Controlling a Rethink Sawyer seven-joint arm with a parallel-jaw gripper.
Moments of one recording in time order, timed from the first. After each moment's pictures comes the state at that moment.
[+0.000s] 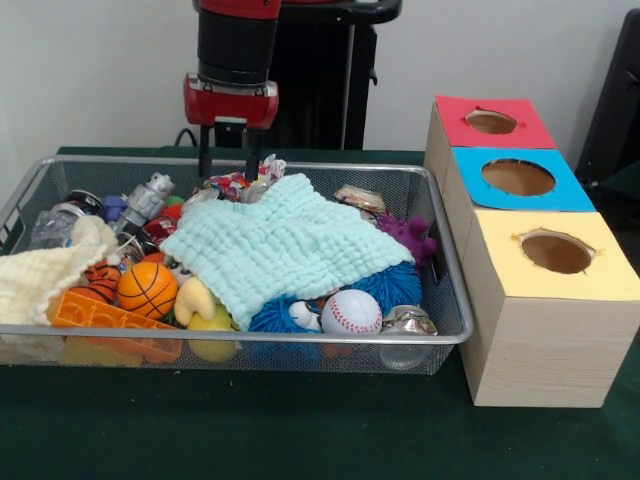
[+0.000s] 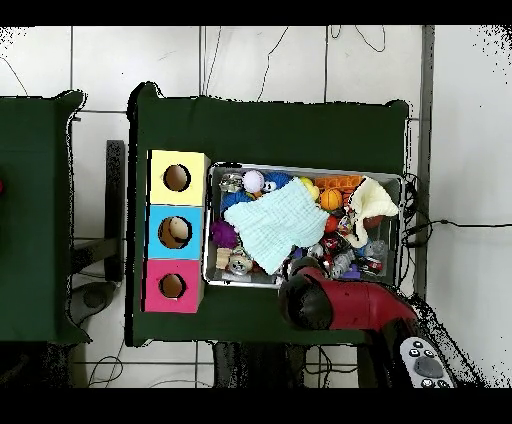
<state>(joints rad) -0.50 -0.70 0.04 1.95 -0.49 0.14 1.57</state>
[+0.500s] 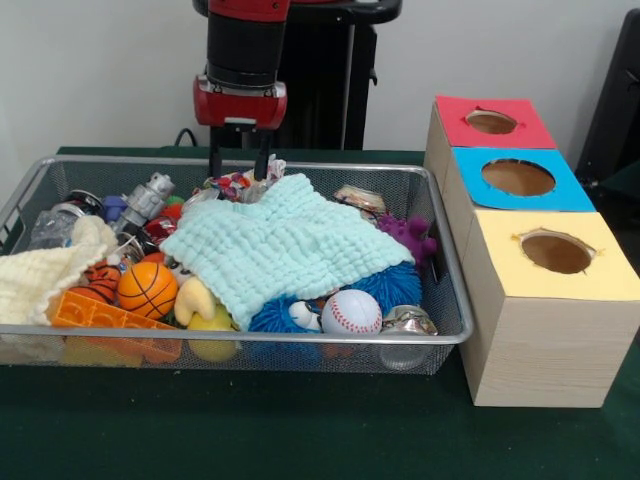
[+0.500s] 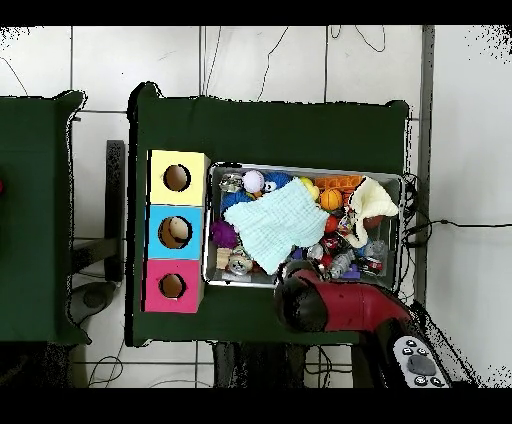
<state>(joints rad) -0.49 -0.69 0.03 1.97 -0.49 0.14 1.57</state>
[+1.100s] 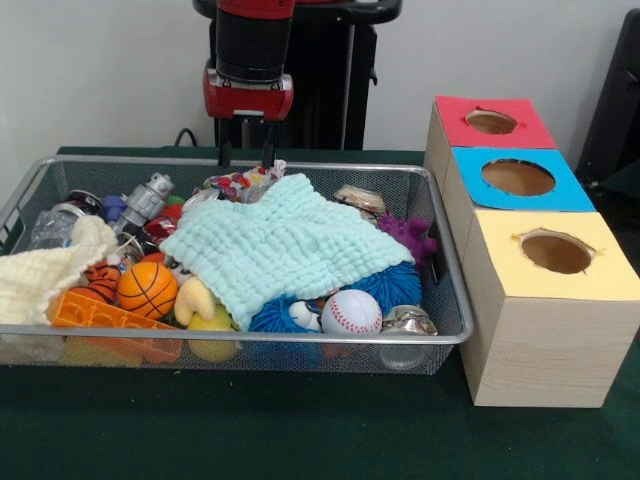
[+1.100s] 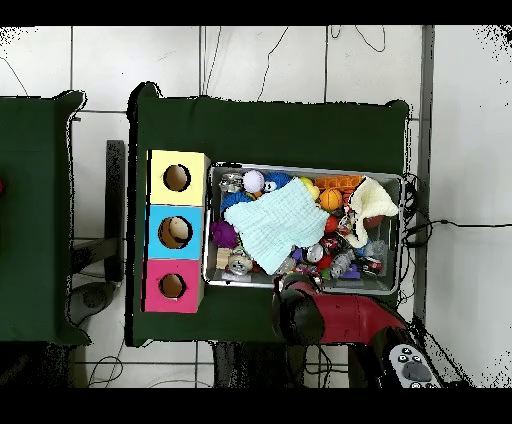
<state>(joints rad) -0.49 -0.69 0.01 2.02 -0.49 0.14 1.57</state>
